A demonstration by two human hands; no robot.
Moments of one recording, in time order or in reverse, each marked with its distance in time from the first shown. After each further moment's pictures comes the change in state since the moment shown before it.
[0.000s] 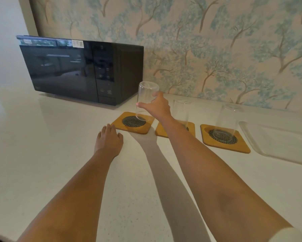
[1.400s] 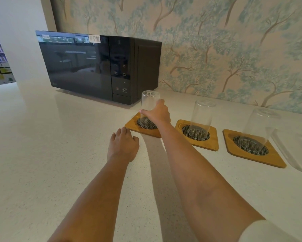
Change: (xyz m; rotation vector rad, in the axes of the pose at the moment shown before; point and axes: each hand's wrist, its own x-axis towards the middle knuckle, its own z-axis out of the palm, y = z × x) left_hand 0.006 -0.002 0.008 0.048 -0.022 -0.030; right_hand 0.029 0.006 0.072 -0.083 -0.034 0.074
